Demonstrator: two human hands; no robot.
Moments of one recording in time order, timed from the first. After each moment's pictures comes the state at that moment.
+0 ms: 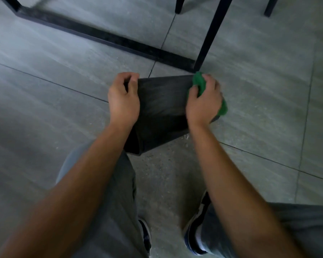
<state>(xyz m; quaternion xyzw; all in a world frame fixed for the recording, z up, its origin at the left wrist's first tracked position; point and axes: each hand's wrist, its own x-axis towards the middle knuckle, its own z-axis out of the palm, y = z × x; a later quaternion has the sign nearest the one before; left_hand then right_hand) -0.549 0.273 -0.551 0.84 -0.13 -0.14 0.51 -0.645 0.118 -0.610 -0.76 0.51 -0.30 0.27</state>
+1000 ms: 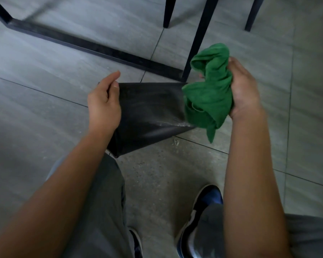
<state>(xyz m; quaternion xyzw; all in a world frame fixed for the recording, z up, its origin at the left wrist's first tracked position) -0.548 0.288 -0.542 0.84 -0.18 -0.10 0.50 -0.693 0.031 -0.510 -0.50 0.40 -0.25 0.73</state>
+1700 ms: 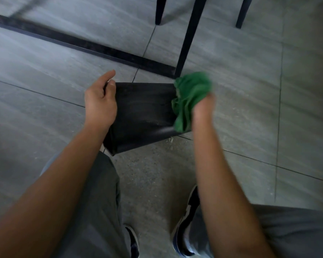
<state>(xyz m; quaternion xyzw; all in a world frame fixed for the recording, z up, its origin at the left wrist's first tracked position) -0.548 0.280 -0.548 0.84 -0.18 -0.14 0.50 -0.679 0.083 -0.565 -0.53 0.53 -0.27 0.61</state>
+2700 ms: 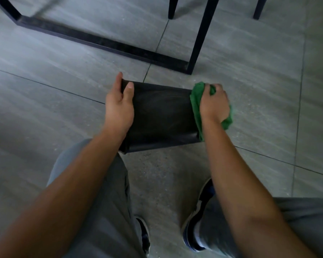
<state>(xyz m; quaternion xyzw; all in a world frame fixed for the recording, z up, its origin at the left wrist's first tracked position) -0.577 0.288 -0.544 0.81 -0.12 -0.20 0.54 -0.686 0.073 -0.618 -0.73 0.62 -0.16 0.23</state>
